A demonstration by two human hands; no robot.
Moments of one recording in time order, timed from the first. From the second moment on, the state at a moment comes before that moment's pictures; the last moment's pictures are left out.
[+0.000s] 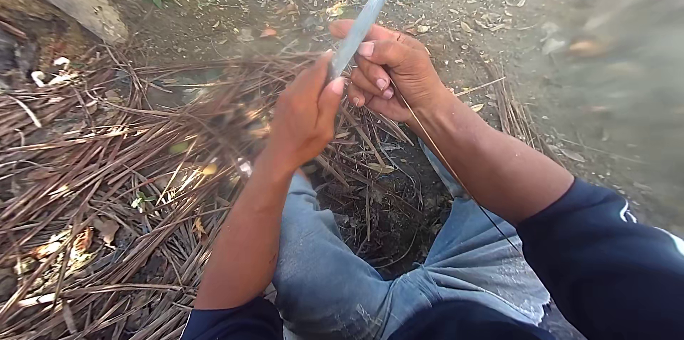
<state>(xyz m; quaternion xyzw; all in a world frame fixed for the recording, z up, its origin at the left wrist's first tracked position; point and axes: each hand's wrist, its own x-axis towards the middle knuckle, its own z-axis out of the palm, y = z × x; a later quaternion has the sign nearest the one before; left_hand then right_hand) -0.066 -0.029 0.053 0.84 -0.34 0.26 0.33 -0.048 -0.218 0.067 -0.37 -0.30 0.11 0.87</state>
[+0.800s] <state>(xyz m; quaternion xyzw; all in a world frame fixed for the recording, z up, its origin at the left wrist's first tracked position) -0.062 -0.022 0.054 0.84 -0.31 0.26 0.35 -0.053 -0.220 0.065 -0.36 -0.33 0.15 0.86</state>
